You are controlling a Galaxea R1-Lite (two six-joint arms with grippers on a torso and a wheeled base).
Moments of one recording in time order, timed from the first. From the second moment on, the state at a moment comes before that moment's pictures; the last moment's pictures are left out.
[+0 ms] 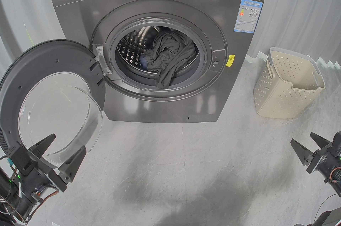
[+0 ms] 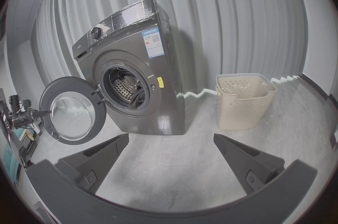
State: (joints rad) left arm -0.58 1.10 -0.02 -1.09 0.28 -0.11; right arm 0.34 1.06 -0.02 -0.96 -0.13 0.16
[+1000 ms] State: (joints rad) left arm -0.28 0.45 -0.03 -0.49 0.06 -0.13; right arm 0.23 0.47 -0.02 -0.42 -0.11 0.13
